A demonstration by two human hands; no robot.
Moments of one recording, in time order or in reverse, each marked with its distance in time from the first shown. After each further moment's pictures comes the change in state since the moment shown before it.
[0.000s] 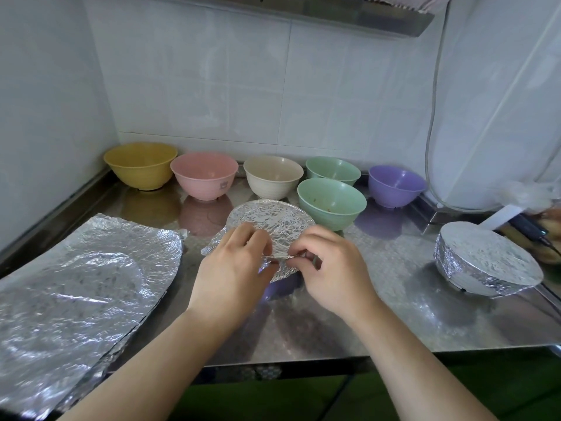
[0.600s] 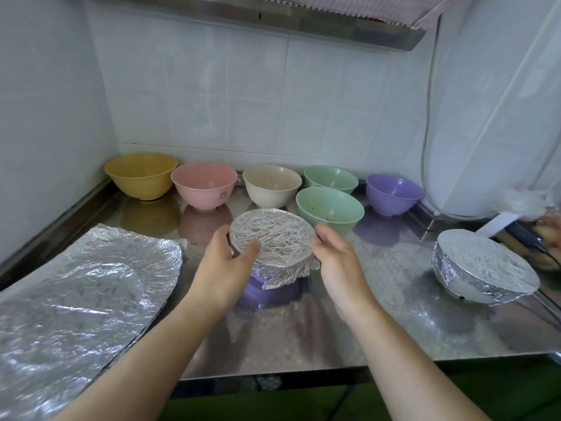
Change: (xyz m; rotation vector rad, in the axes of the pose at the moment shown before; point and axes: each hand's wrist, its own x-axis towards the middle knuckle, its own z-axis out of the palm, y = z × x) left_hand 0.019 -0.011 -0.011 -0.649 -0.180 -0.723; right_hand 0.015 0.009 0.013 0.644 0.100 0.710
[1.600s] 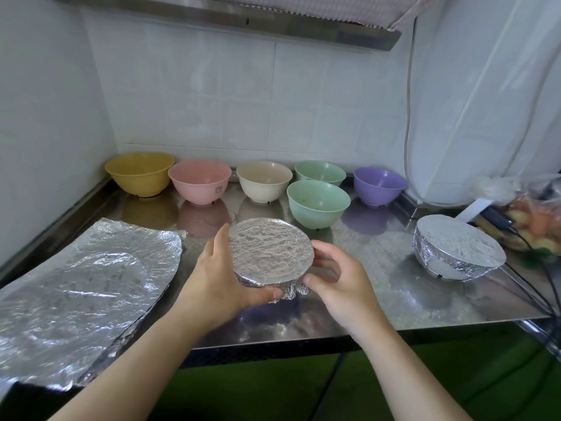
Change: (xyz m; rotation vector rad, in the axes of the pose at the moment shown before) left_hand -0.047 -0.010 -0.013 0.367 -0.147 0.236; right_hand -0.083 -0.016 -0.038 -0.135 -0.090 -0.091
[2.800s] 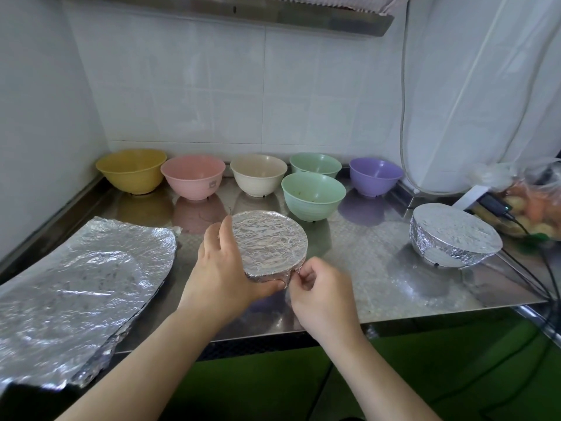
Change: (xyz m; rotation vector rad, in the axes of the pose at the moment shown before) left_hand -0.003 0.017 0.016 0.222 0.102 0.050; right_hand -0.018 0.016 0.033 -0.428 0.206 -0.017
